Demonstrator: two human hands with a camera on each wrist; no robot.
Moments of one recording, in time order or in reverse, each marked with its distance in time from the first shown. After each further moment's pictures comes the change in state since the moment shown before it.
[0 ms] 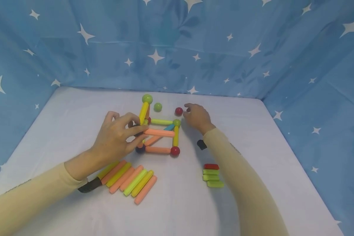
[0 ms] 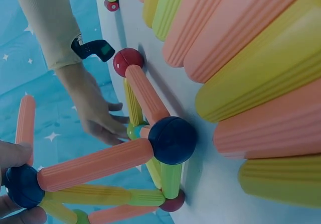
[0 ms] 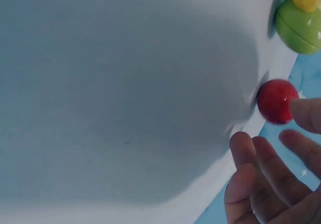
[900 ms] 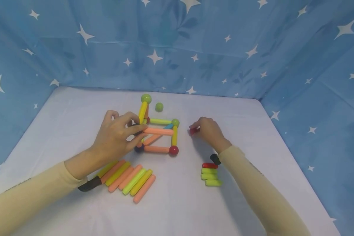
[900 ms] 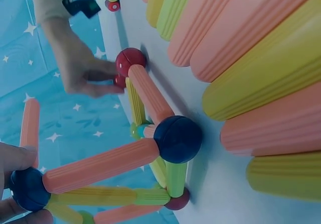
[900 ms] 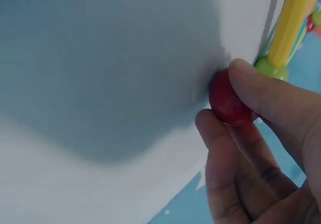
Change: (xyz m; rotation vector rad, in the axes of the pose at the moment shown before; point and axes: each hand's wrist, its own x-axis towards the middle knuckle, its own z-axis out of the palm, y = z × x) left_hand 0.002 0.002 -0.002 0.018 -0.010 -0.006; right_hand -0.070 0.022 -0.012 -0.030 -0.034 -0.062
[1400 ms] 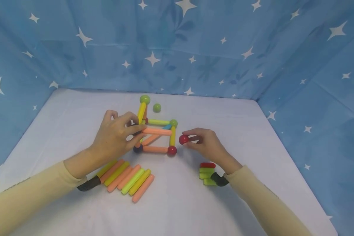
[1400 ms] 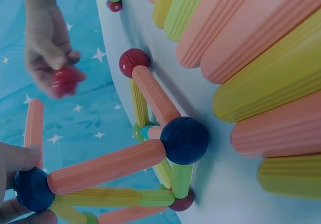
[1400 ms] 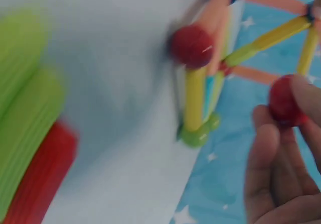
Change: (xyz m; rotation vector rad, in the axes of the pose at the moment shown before) left_hand 0.004 0.004 -0.002 0.032 -0.023 0.011; right_hand -0.066 -0.016 -0.010 0.441 -0.006 -0.168
